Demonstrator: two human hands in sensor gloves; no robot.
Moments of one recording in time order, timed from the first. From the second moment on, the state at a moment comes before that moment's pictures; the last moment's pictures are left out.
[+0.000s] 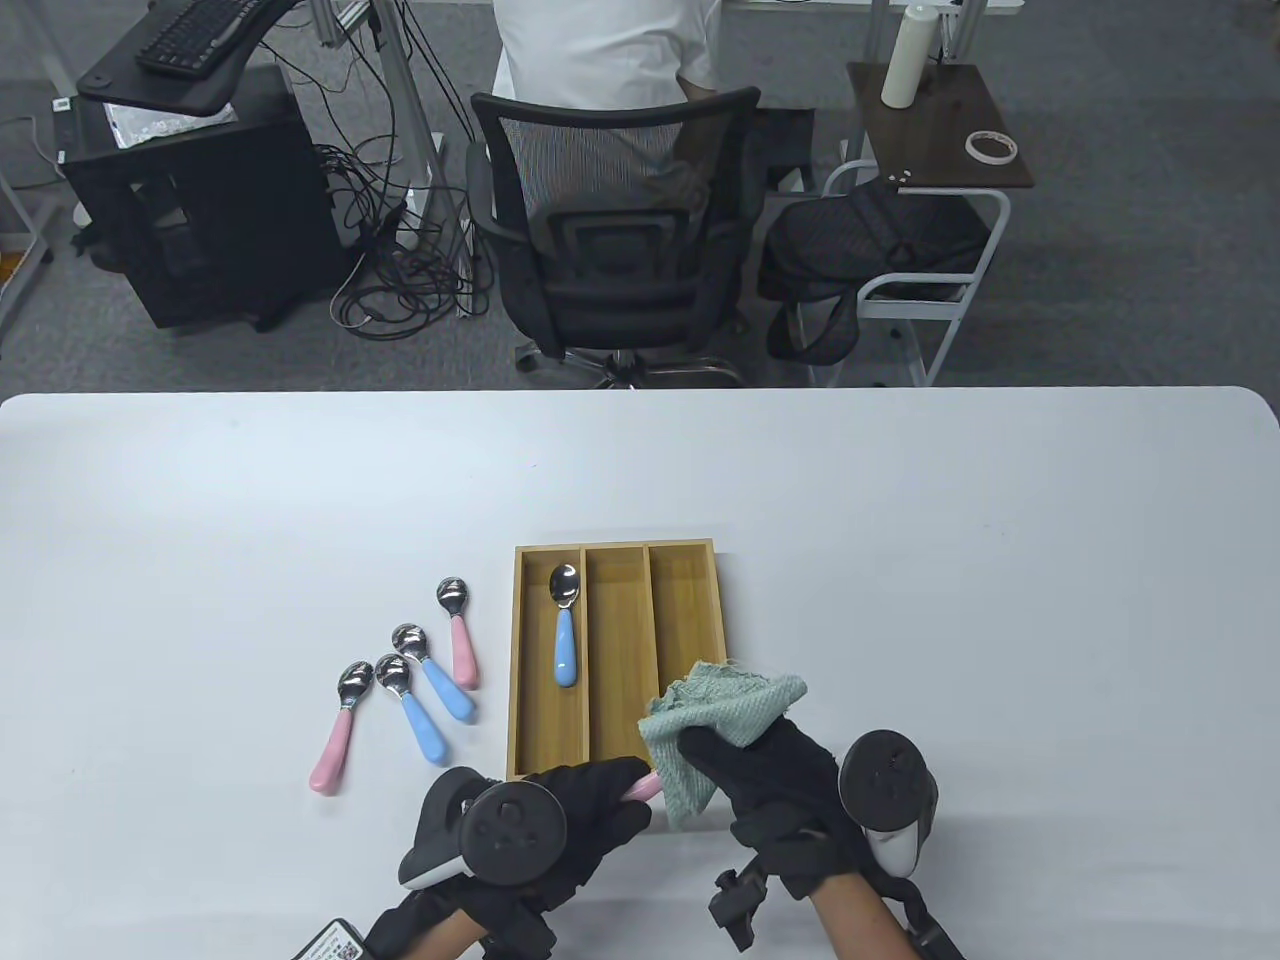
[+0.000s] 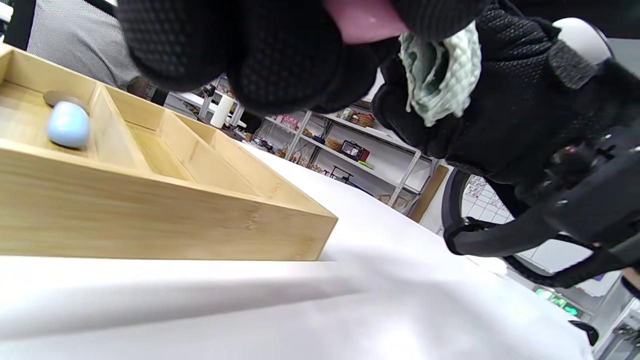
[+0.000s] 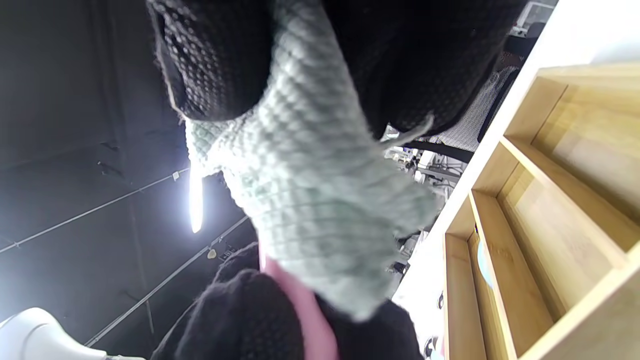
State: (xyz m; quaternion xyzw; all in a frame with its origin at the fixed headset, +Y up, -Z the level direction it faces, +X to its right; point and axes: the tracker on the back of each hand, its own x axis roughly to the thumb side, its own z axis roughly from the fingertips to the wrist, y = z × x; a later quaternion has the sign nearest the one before) left_hand -0.123 -0.704 -0.217 -0.03 -0.32 0.27 0.91; right_hand 0.121 -0.714 -0.247 0.16 -0.05 0.78 0.60
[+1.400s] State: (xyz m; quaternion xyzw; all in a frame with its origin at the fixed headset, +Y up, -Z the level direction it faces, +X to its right) left_hand -0.130 -0.708 -0.219 -0.04 -0.32 0.27 0.91; right_hand 0.110 -0.709 -0.241 0.20 -0.04 0.79 0.58
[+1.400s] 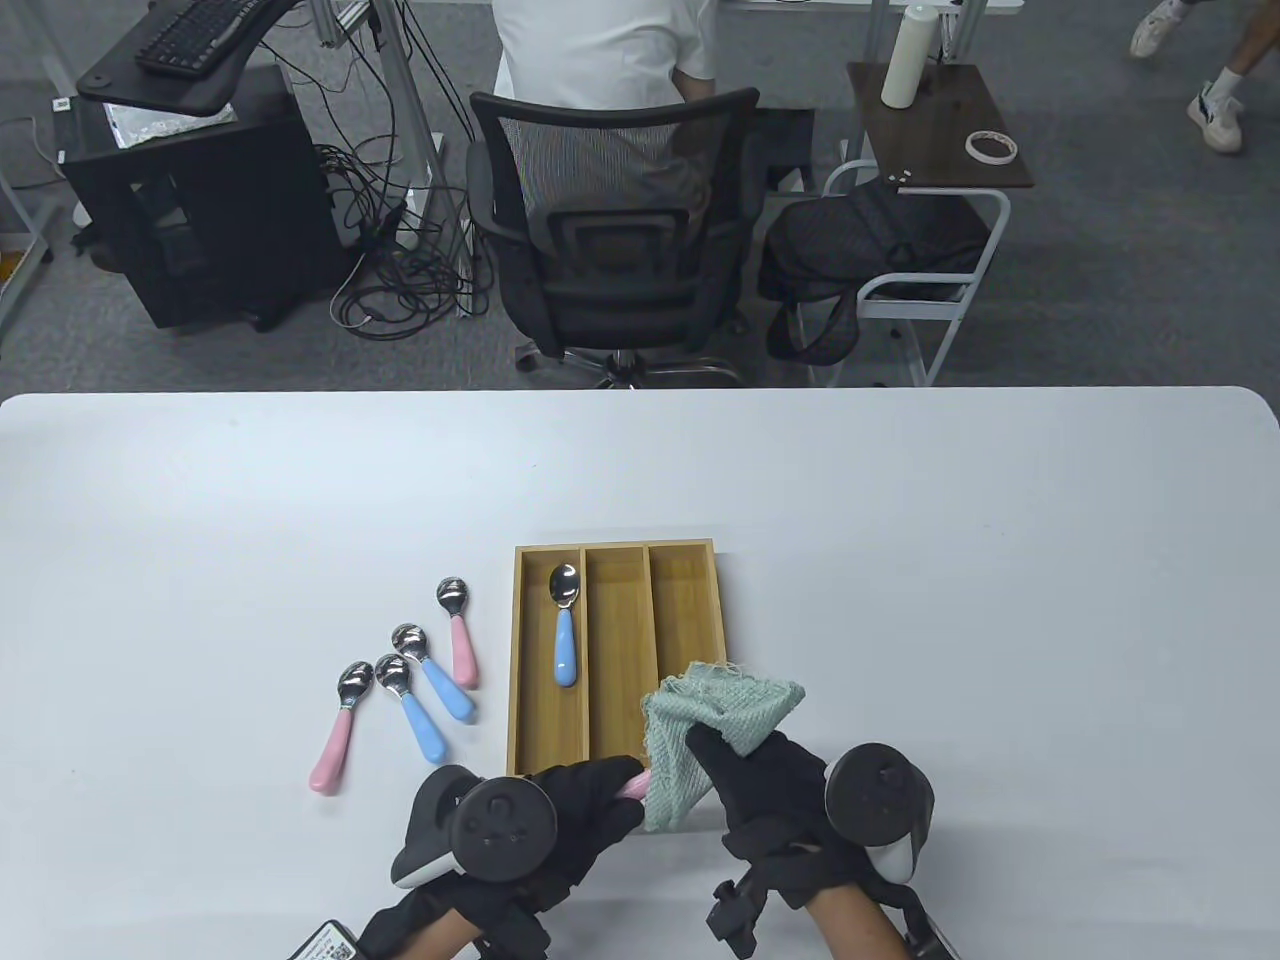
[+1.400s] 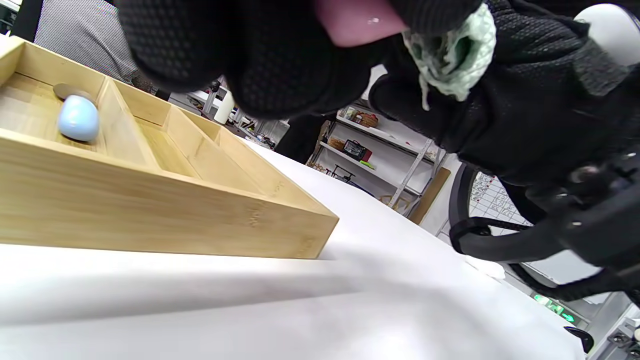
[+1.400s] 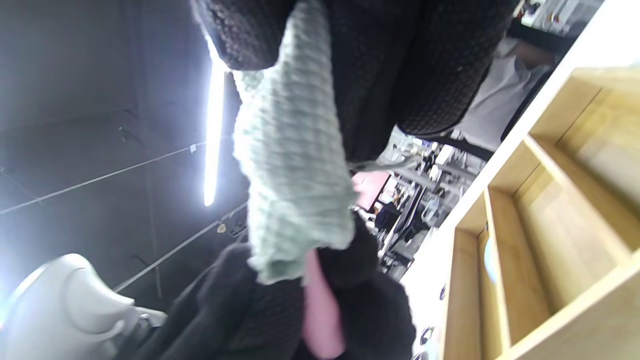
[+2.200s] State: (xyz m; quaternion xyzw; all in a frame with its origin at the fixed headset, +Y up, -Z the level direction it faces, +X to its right) left_hand -0.134 -0.705 -0.226 -0.11 -0.33 0.22 0.91; right_hand 0.106 -0.722 -0.250 0.15 -0.01 0.83 0.54
